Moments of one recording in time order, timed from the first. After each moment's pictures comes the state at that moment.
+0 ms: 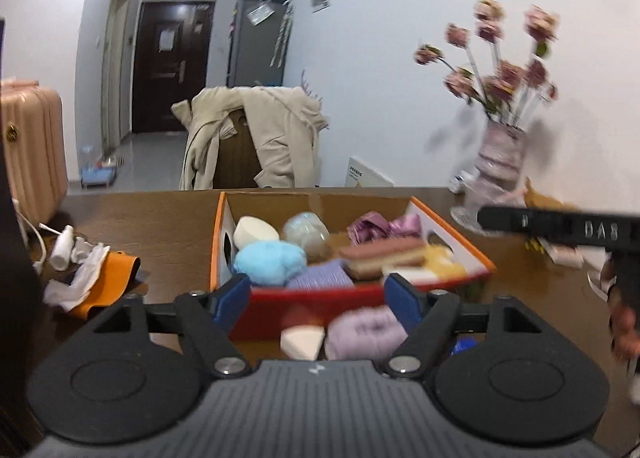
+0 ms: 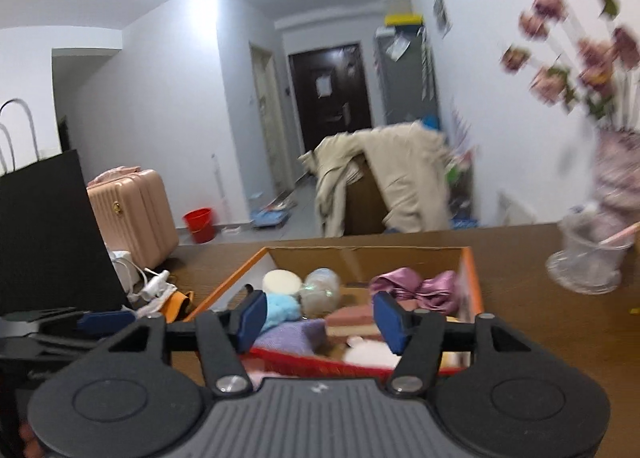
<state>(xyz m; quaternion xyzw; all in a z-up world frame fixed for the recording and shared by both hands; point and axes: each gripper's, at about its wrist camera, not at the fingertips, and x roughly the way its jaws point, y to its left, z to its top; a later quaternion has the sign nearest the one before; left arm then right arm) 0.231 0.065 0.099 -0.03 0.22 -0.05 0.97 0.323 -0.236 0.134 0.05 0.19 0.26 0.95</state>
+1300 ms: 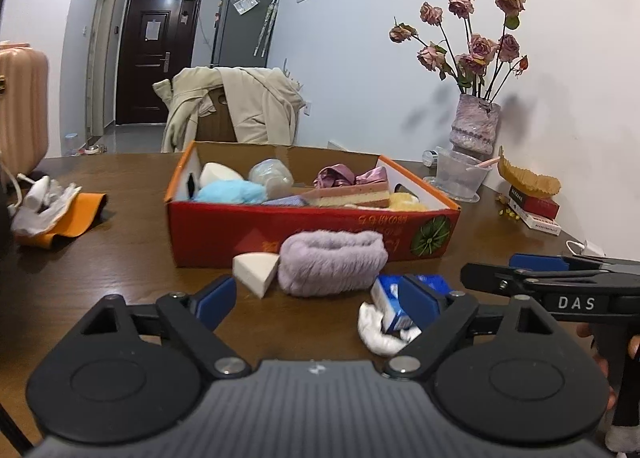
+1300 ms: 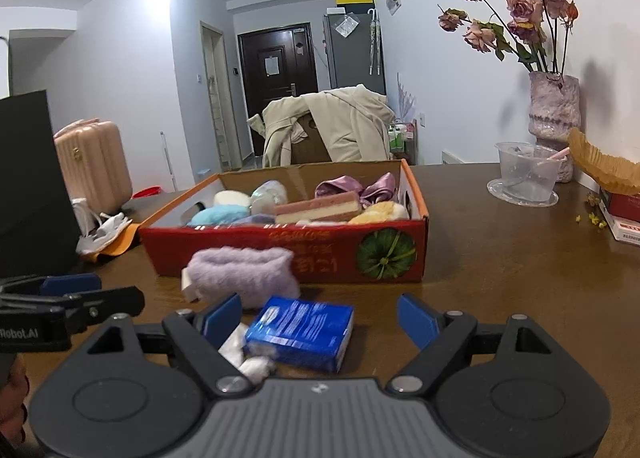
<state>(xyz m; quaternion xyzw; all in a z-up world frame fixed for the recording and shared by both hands) 0.217 0.037 0.037 -0.06 0.23 -0.08 0.97 0.276 -0.252 0.047 0.04 0.23 0.18 0.95</state>
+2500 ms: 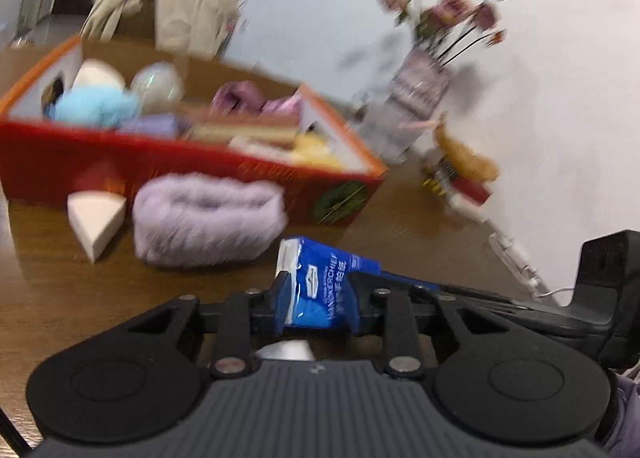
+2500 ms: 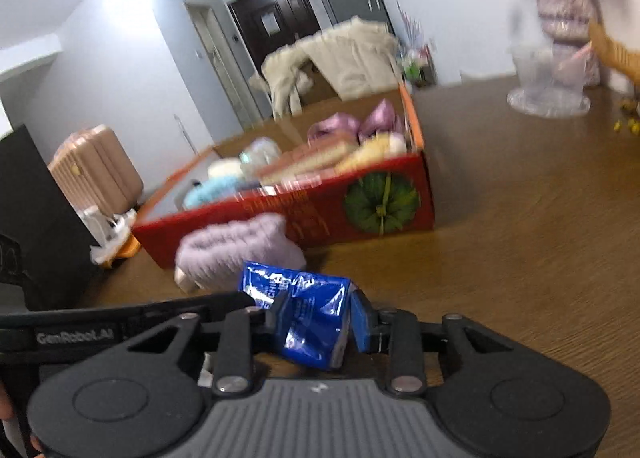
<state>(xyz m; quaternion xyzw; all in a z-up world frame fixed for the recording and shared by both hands) 0.287 -0.006 0.020 -0.16 0.32 -0.21 0.91 0.326 -0.277 0.022 0.14 0.32 0.24 0.91</state>
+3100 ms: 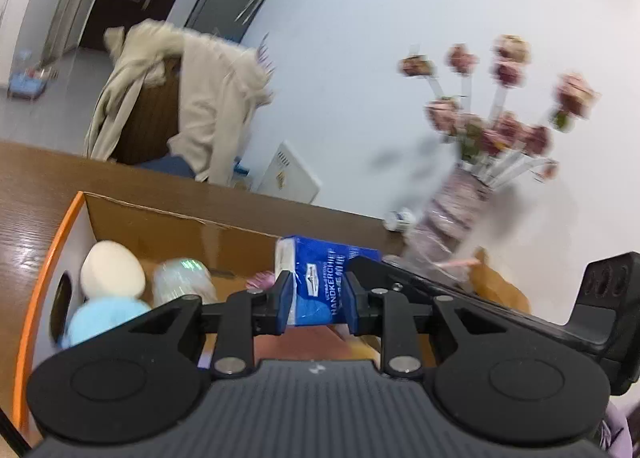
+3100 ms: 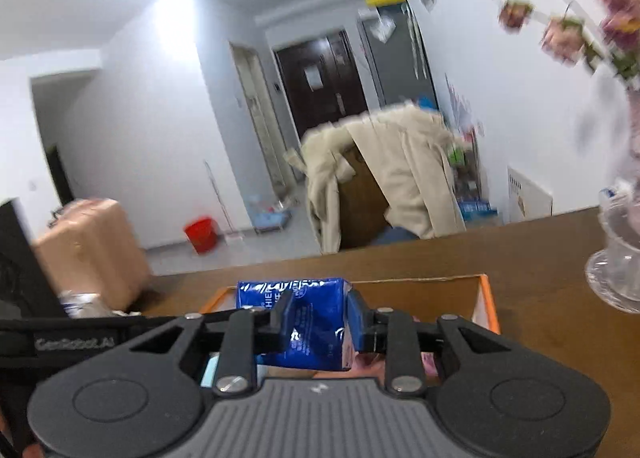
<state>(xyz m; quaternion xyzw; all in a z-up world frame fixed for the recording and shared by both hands) 0.450 0.059 0.098 -0.21 0.27 -0.15 0.93 0.503 -0.211 0.122 0.10 0.24 0.27 0.93</state>
